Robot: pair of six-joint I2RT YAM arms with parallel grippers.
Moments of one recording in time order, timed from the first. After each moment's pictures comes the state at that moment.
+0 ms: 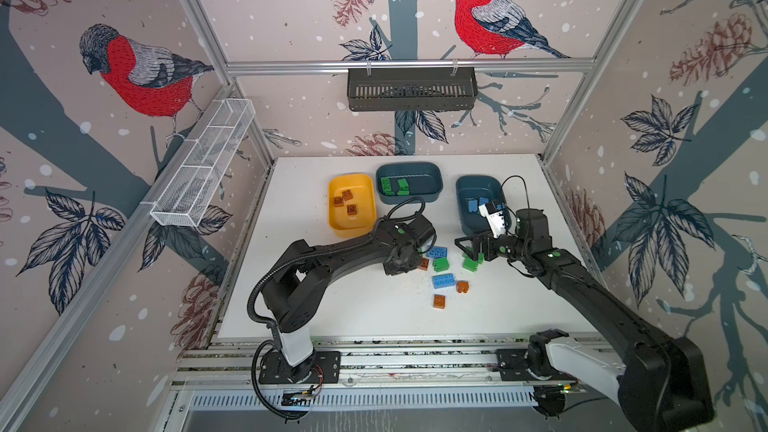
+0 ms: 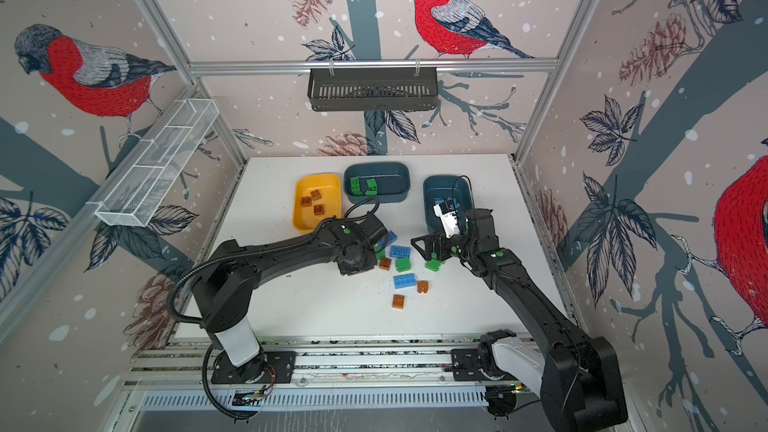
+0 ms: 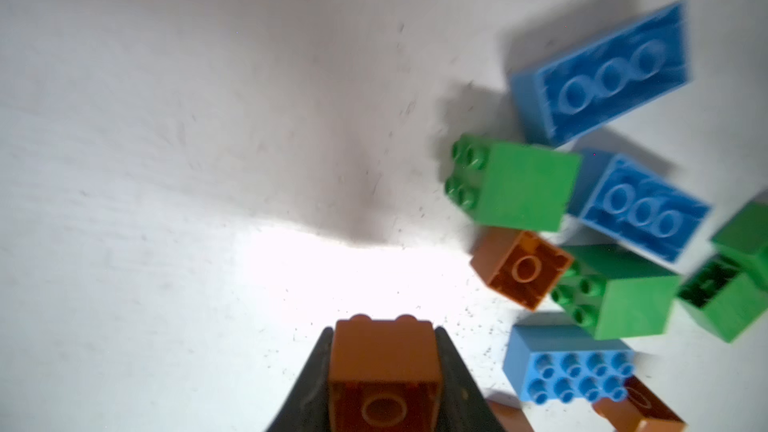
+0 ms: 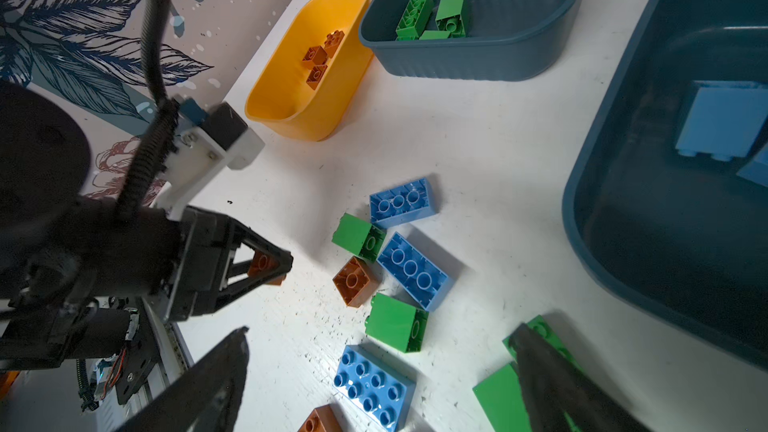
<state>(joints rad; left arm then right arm) -0.87 1.77 1.30 -0.86 -0.13 -1.10 0.25 1.08 0.64 -0.20 -0.63 0.13</state>
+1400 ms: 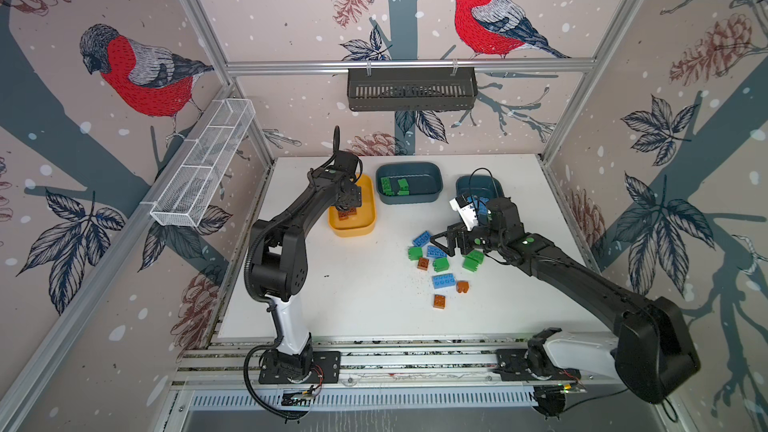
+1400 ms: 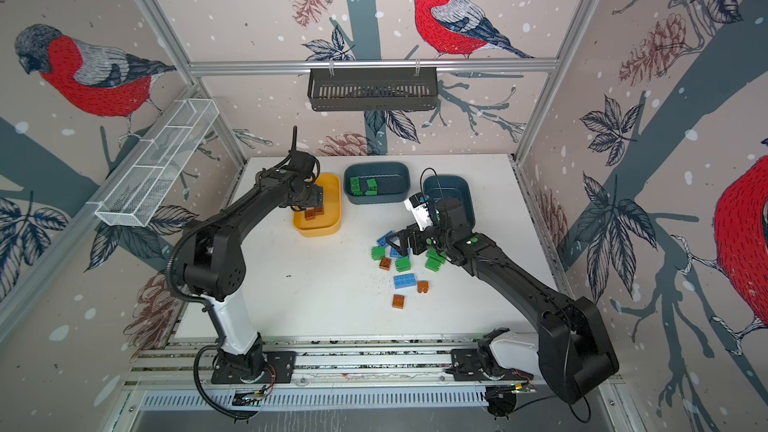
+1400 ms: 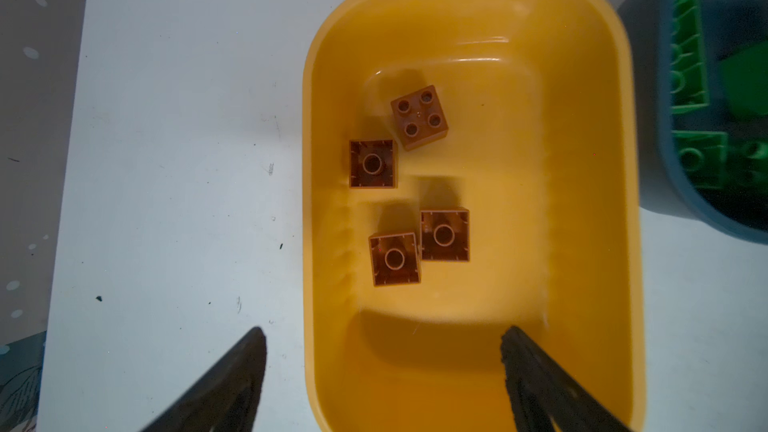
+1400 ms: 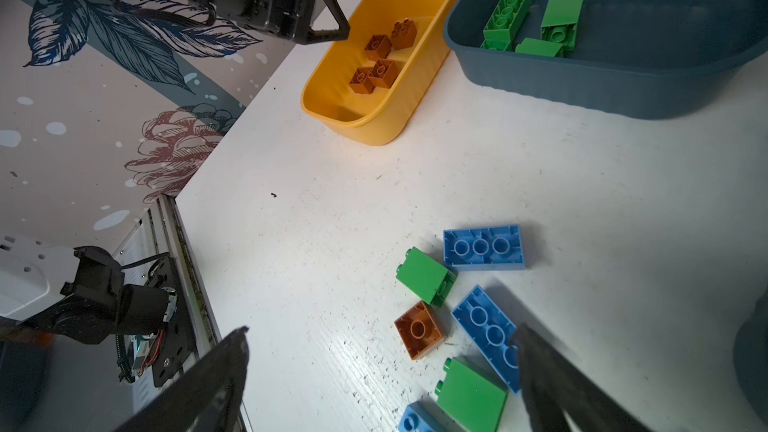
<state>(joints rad) -0.27 1.83 1.55 -0.80 -0.24 -0.28 0.49 1.26 0.79 -0.15 -0.57 0.18</state>
